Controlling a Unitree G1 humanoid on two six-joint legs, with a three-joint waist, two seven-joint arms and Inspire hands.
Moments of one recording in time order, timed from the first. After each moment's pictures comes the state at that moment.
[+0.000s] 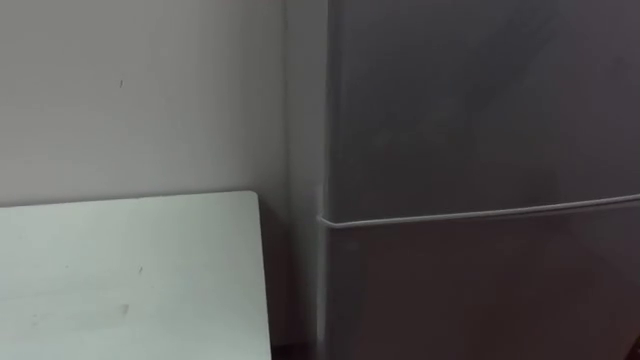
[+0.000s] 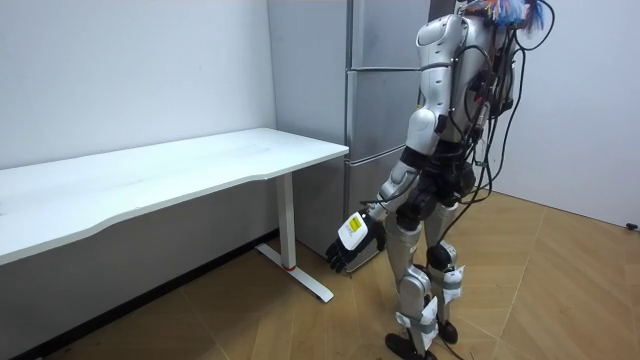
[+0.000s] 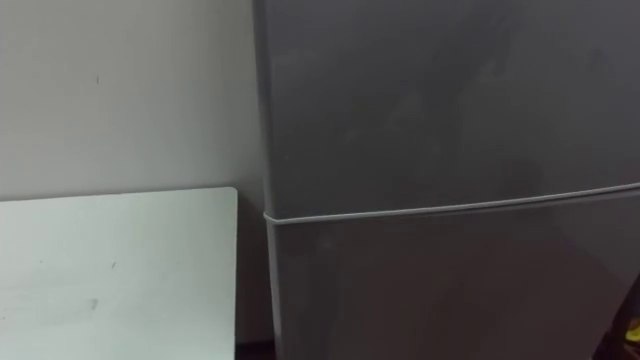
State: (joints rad) left arm 0.27 0.22 0.09 1.10 0.36 -0.09 0.30; right arm 0.16 -0.38 -0.36 -0.48 -0.13 -0.33 -0.98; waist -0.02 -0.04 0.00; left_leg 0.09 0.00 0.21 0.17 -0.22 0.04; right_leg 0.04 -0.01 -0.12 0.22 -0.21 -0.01
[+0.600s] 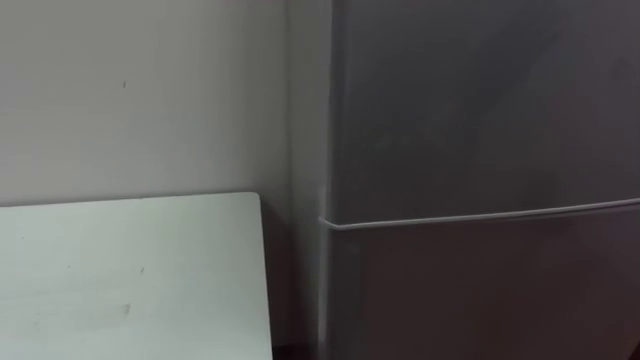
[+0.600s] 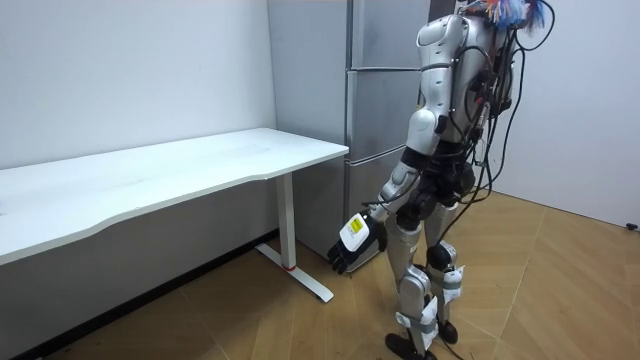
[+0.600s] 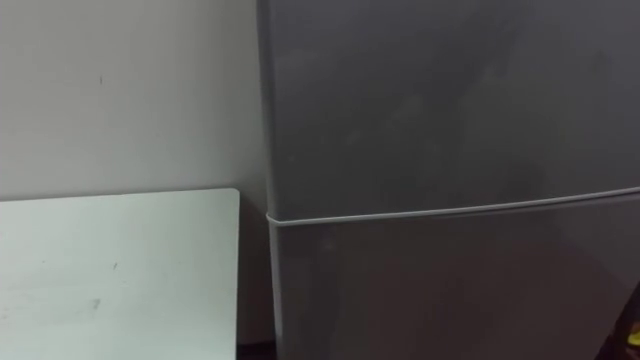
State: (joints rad) left arm 0.26 0.22 0.09 1.12 0.36 -0.09 0.30; right arm 0.14 -0.38 -0.31 -0.48 -0.13 -0.33 -0.98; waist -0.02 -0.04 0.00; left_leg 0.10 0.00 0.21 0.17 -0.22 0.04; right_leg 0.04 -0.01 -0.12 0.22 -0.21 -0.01
